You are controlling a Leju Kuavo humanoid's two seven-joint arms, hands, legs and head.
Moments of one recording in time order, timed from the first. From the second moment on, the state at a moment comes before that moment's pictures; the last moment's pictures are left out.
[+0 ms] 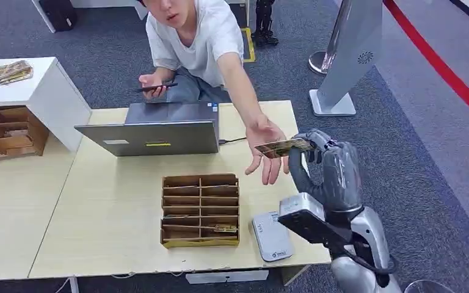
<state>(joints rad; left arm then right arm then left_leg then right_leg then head) -0.06 -0.19 0.29 -0.22 -1.09 0.49 -0.09 -0.20 -0.11 0.47 -1.85 0.78 -0.26 -0.01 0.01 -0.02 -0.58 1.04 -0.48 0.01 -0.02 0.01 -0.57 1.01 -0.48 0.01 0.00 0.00</state>
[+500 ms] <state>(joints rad) -0.09 -0.19 0.21 -0.24 -1.13 0.45 -0.02 -0.28 0.01 0.48 -1.50 0.90 -0.27 0.06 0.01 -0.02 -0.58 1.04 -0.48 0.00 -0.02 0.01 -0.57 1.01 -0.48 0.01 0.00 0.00</state>
